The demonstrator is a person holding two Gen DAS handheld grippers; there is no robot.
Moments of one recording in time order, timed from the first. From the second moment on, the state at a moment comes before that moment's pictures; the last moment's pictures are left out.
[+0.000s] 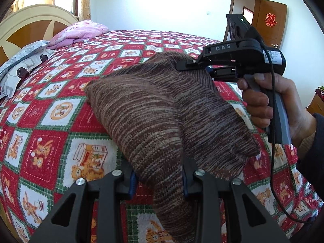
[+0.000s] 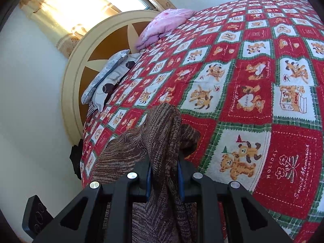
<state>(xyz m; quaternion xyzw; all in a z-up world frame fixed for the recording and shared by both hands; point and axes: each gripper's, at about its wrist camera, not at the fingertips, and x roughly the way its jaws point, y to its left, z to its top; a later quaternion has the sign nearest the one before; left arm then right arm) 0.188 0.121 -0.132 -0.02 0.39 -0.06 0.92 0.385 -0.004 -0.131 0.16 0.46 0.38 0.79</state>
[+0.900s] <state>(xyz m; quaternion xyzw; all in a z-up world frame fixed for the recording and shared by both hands) 0.169 0.120 -0.131 0.03 0.38 -0.03 0.93 0.368 -0.034 -0.134 0.16 0.44 0.33 0.82</state>
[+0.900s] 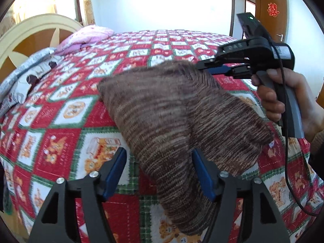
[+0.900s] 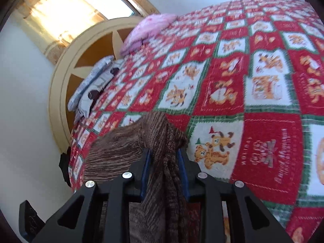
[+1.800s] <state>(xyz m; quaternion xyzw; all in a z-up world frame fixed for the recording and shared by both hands) 0.142 0.156 -0.108 -0.04 0.33 0.08 0.94 0.195 -0.056 -0.095 0.03 0.37 0.27 0.89</state>
